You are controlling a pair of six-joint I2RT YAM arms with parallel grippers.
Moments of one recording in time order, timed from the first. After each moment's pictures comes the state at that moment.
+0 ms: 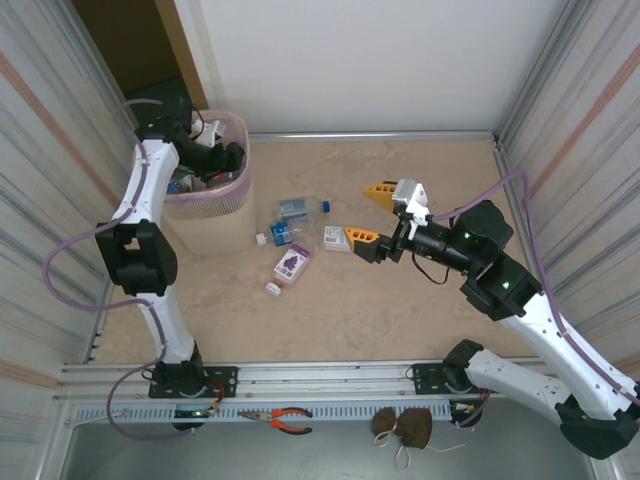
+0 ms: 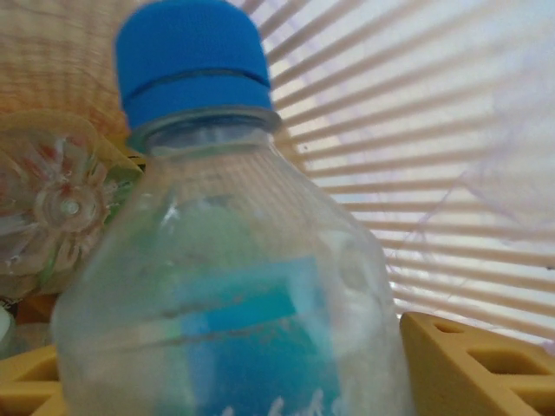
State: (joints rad) left arm 0.00 1.95 1.97 -1.13 0.54 -0.11; right arm 0.73 0.83 1.05 -0.17 -0.37 -0.06
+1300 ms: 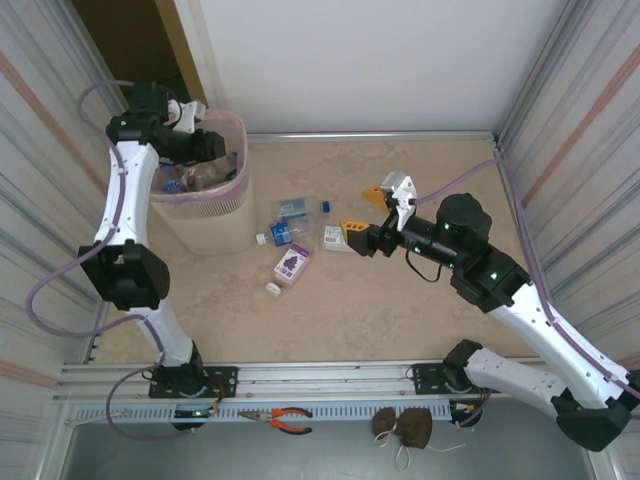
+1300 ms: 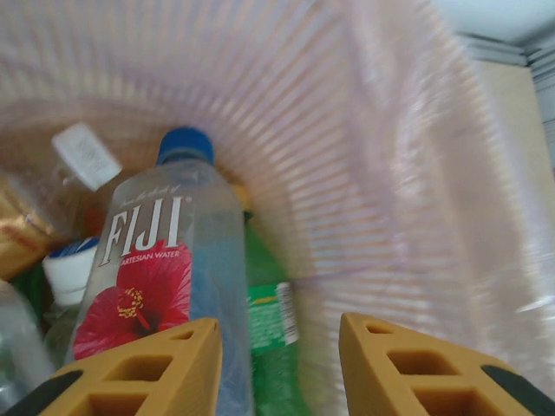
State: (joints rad) left arm 0.05 1.83 2.00 -1.13 0.49 -0.08; right arm 0.72 0.90 1.06 -0.26 -0.25 0.05
